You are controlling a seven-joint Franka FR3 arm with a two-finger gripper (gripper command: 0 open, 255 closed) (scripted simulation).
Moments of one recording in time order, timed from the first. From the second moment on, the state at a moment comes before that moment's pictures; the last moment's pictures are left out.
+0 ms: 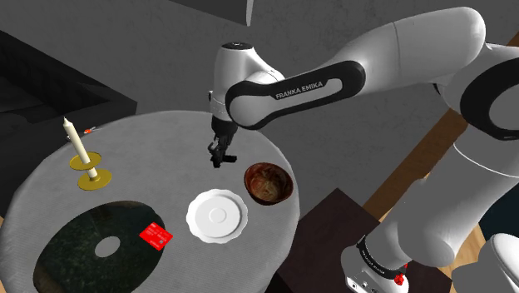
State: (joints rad) arm 0.17 0.10 0.29 -2.06 -0.01 2.19 -0.03
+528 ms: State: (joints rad) arm 0.12 -0.18 0.23 -2.37 0.08 2.23 -0.20
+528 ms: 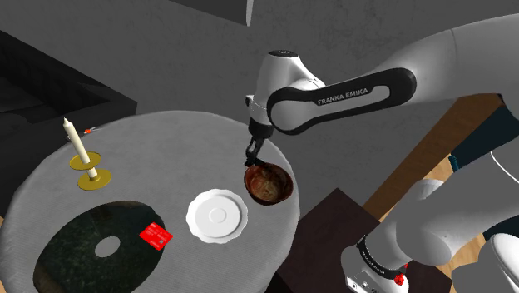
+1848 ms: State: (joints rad) arm 0.09 -0.25 0.17 -2.65 0.11 2.44 -0.33
